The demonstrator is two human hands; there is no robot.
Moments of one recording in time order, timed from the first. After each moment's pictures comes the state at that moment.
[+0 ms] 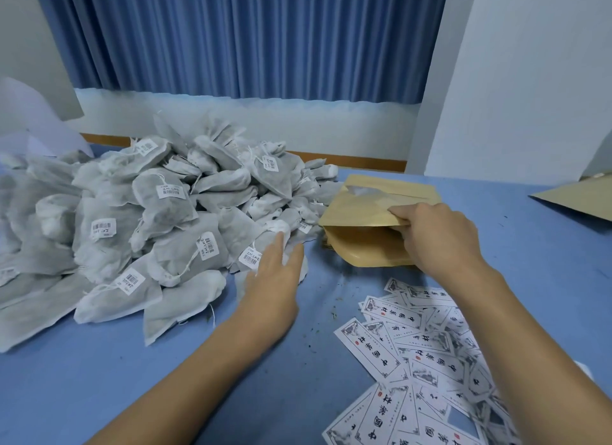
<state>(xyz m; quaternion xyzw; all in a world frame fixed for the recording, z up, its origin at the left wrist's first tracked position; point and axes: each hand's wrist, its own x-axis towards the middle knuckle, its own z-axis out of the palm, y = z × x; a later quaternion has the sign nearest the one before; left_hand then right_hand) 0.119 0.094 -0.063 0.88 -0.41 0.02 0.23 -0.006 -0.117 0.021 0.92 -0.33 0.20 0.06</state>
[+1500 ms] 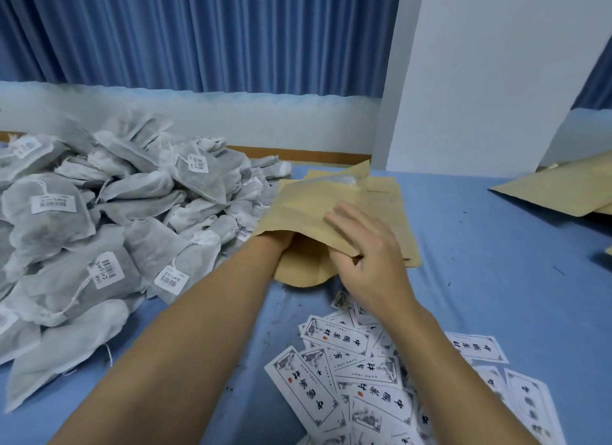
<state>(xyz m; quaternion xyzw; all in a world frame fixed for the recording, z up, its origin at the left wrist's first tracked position) 0.192 -0.100 -0.046 0.88 -0.45 -0.04 0.15 -0.004 -0.145 -0.044 0.88 -0.14 0.39 -0.23</state>
